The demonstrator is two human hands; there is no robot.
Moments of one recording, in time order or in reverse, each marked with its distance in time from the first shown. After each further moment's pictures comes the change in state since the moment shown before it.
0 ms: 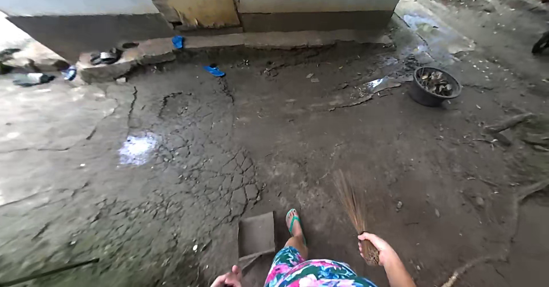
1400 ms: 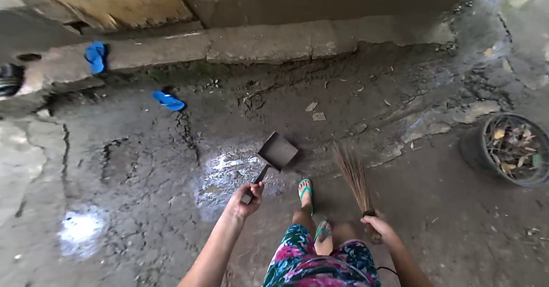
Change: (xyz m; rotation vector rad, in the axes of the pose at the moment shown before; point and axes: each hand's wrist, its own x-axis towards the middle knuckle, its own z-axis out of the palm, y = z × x) left_hand 0.479 -0.283 1.024 0.444 0.081 -0.156; right_hand 0.196 -0.961 0.224 -0.484 0.129 -0.117
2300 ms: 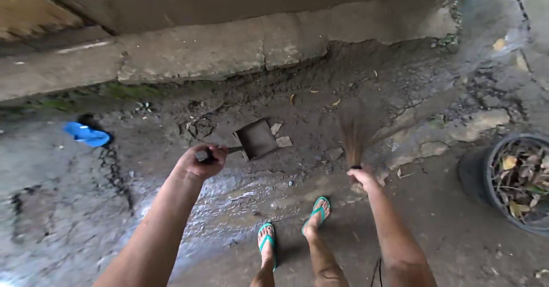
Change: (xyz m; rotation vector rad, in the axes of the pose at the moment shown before) left_hand 0.220 -0.046 0.402 0.199 -0.001 0.260; right_hand 0.328 -0.328 -0.201 0.007 0.040 -0.120
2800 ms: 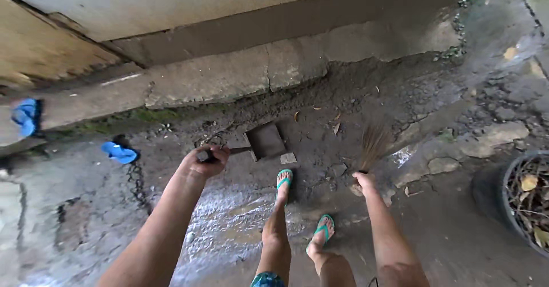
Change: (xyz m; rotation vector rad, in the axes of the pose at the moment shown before) left_hand -0.011 0.019 0.080 -0.080 -0.030 0.022; right_hand 0.021 -0.057 -0.018 0.177 0.187 0.017
